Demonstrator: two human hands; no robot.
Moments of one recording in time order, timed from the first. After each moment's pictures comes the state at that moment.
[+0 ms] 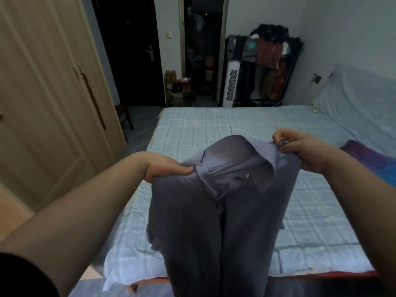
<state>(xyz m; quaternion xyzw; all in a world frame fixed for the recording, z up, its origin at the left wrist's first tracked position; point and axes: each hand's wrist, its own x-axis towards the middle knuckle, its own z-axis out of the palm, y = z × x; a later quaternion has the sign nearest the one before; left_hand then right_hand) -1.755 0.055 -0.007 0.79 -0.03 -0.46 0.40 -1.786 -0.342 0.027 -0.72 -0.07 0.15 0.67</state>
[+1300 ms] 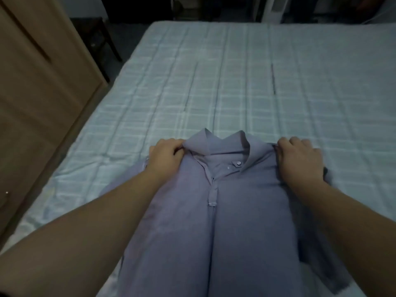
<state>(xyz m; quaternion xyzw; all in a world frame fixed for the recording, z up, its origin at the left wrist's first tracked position) -1.209 -0.065 -0.499 0.96 0.01 0.00 0.29 -1.198 -0.410 -0.491 -0.99 -0.03 -0.11 -0.02</state>
